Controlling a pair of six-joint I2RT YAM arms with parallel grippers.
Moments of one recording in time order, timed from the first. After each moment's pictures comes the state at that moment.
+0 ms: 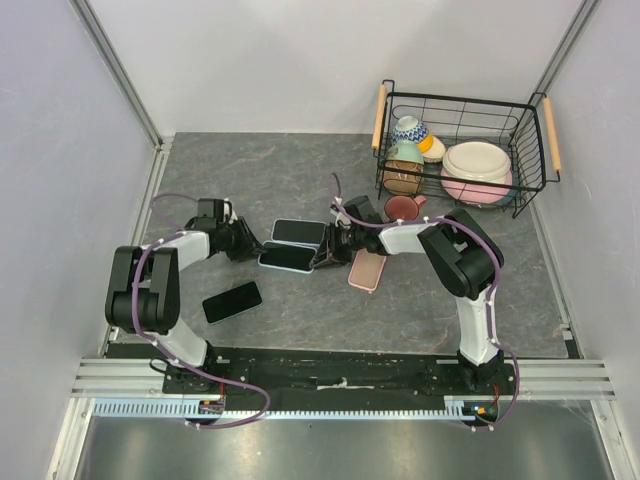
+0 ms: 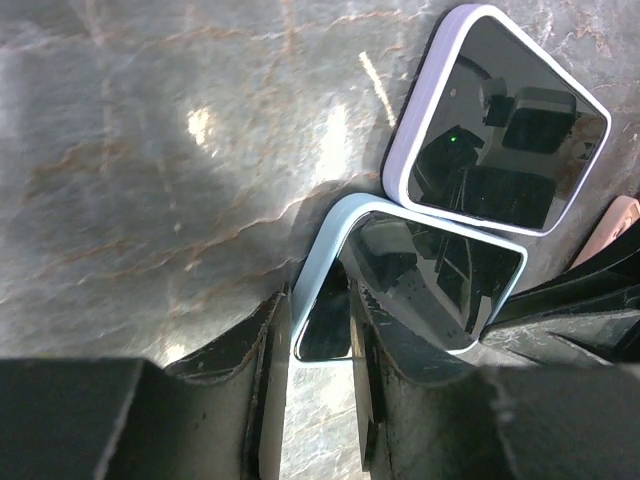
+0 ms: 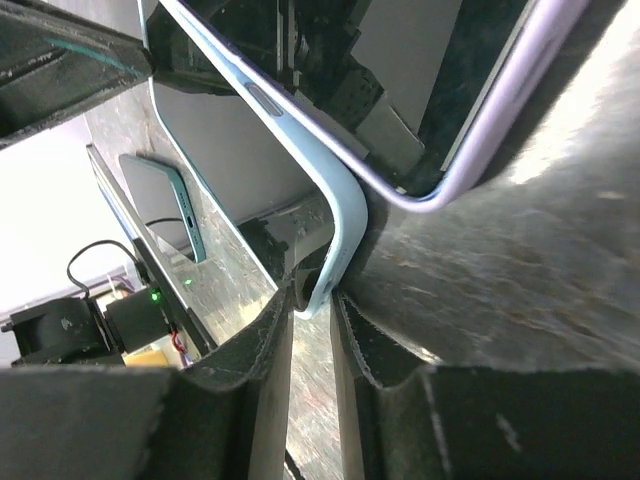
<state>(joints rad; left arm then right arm) -0.05 1.62 0.77 -0.14 0.39 -0.55 0.63 2.06 1.13 0.12 -0.62 0.78</state>
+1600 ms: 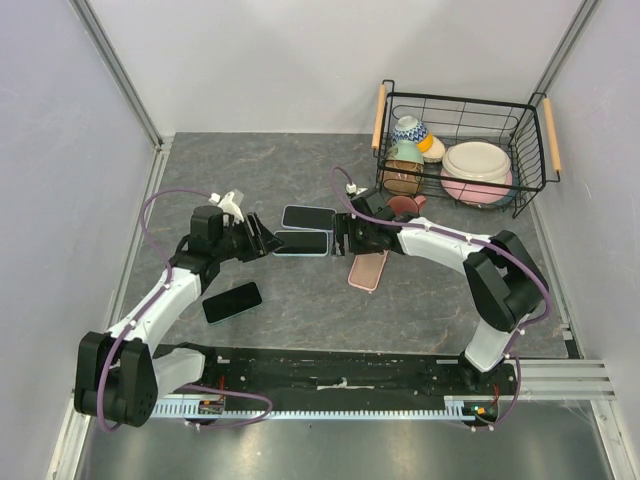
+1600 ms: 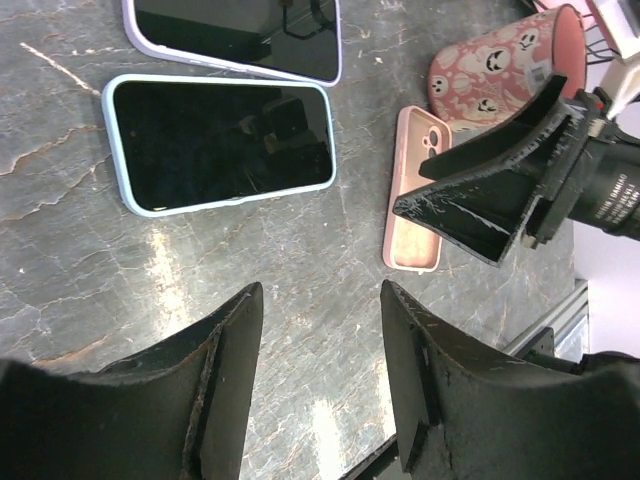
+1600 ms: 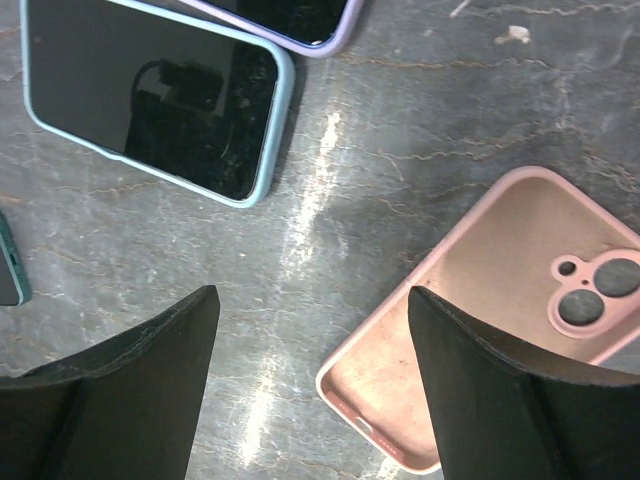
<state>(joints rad) -0.20 1.14 0.64 -0.09 0.44 -0.56 0.64 1.74 1.11 -0.26 -0.08 0.49</state>
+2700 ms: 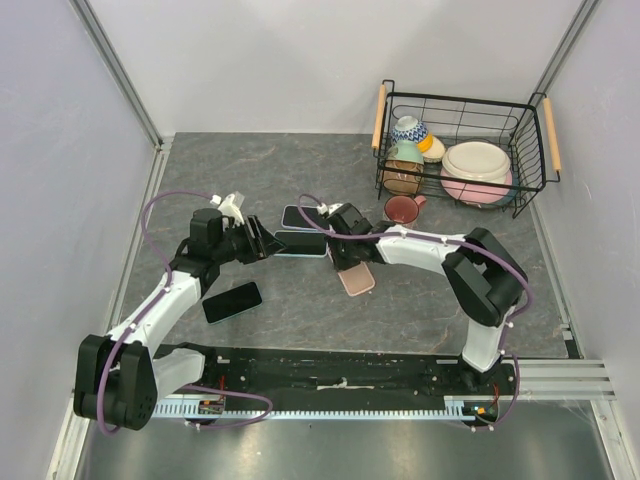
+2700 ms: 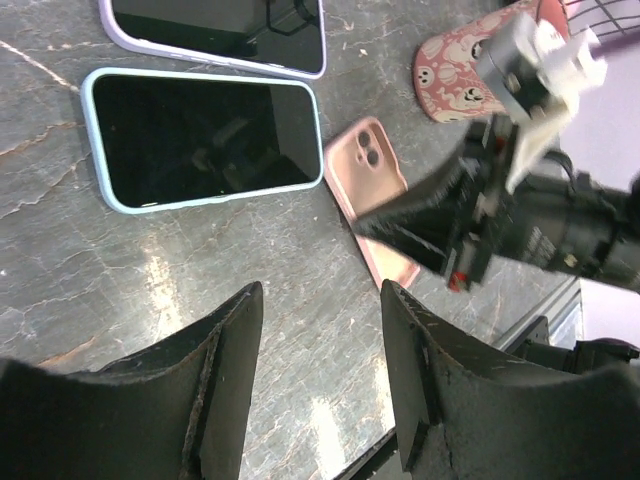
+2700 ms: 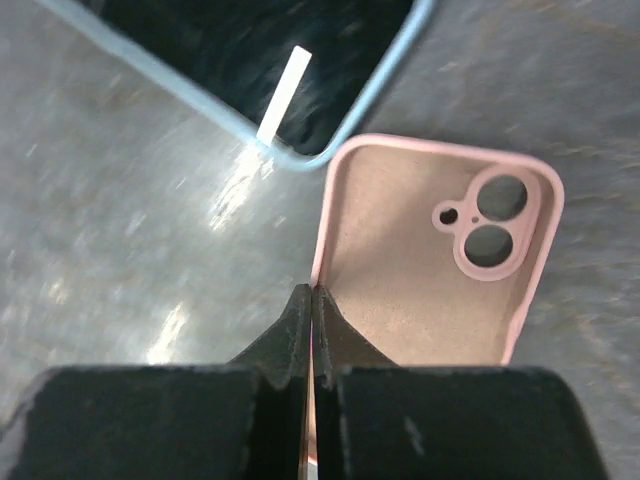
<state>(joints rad) -0.20 1.11 0.60 -0.05 0.50 -0.56 0.76 1.85 1.17 -0.30 0.01 0.34</state>
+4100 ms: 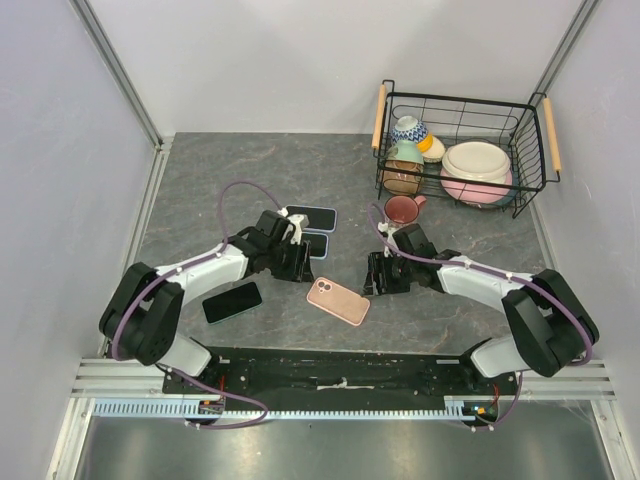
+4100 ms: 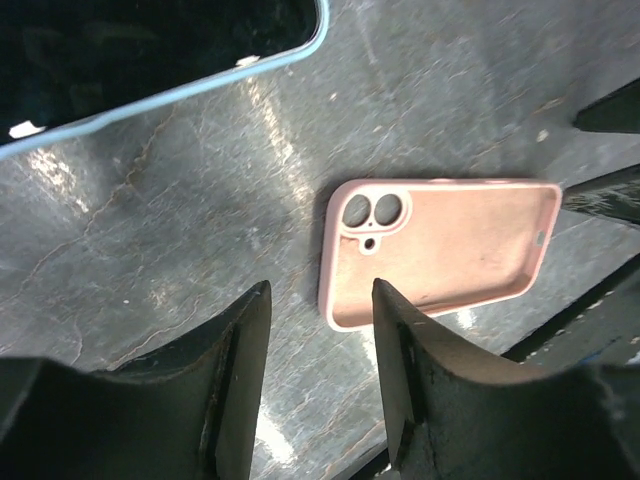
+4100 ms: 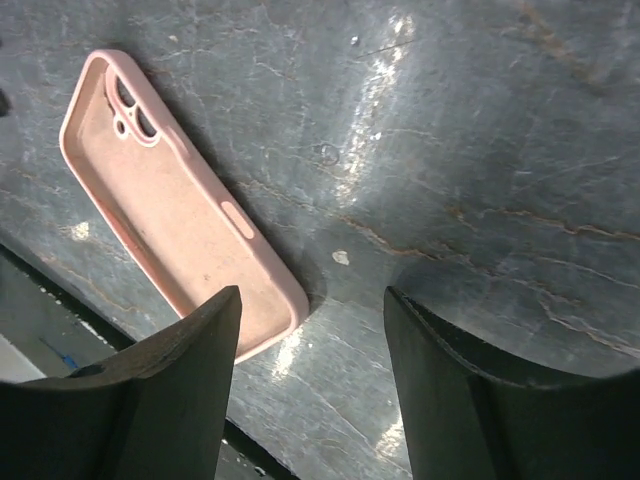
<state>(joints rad) -0.55 1.48 0.79 -0.27 0.30 -0.36 0.54 1.43 0.64 -0.20 -0.33 0.42</state>
